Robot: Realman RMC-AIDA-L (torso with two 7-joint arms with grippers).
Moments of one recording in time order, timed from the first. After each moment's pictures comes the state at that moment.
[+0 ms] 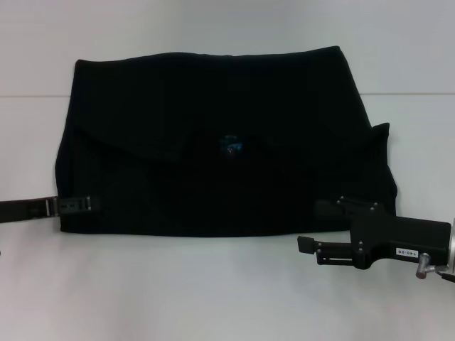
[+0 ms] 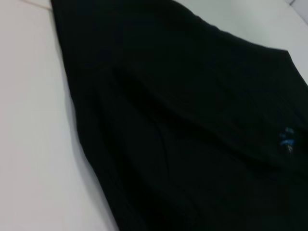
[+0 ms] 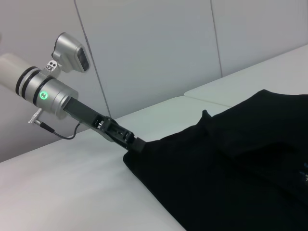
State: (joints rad) left arm -0.54 -1.96 0.56 0.58 2.28 1.21 -2.06; right arm 0.54 2.08 -0.67 -0.48 -2.00 -1.46 1.20
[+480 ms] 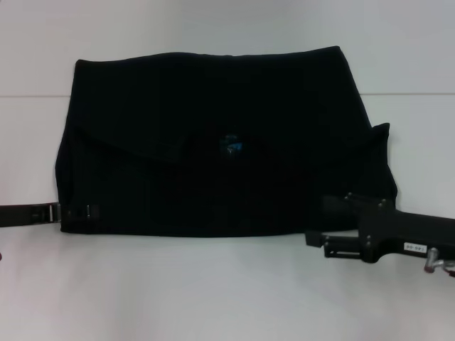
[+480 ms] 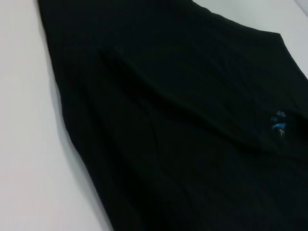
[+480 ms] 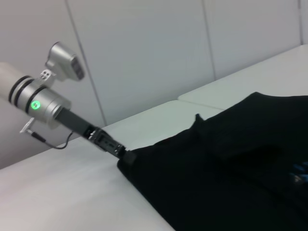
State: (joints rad) left arm -0.54 -1.96 0.59 0.57 2.28 1.23 -2.06; right arm 0.53 2.07 -0.65 -0.48 -1.99 -1.47 1.23
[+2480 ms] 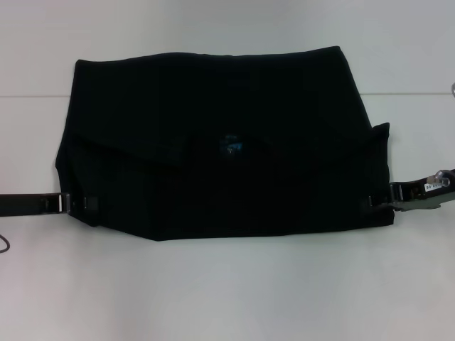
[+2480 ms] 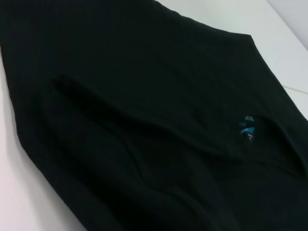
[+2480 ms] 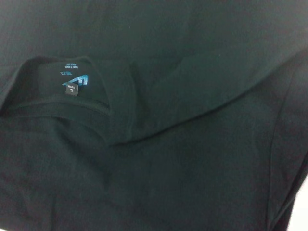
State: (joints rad) left arm -0.57 -1.94 0.58 0.57 2.28 1.29 -2.06; right arm 0.79 1.98 -0.73 -0.57 -2.56 -1.23 2.47
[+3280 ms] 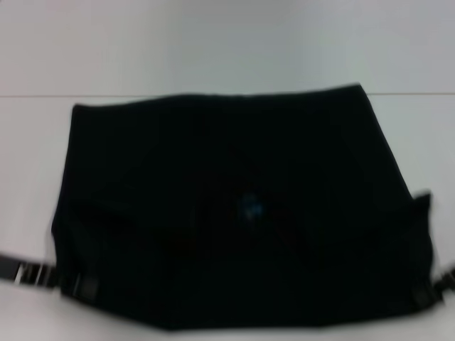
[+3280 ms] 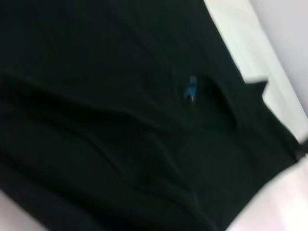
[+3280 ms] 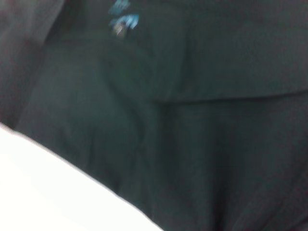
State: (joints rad) left arm -0.57 -1.88 0.58 0.58 2.42 1.75 -2.12; right arm 0.74 1.91 -0.74 -0.63 -2.64 -1.68 2.23
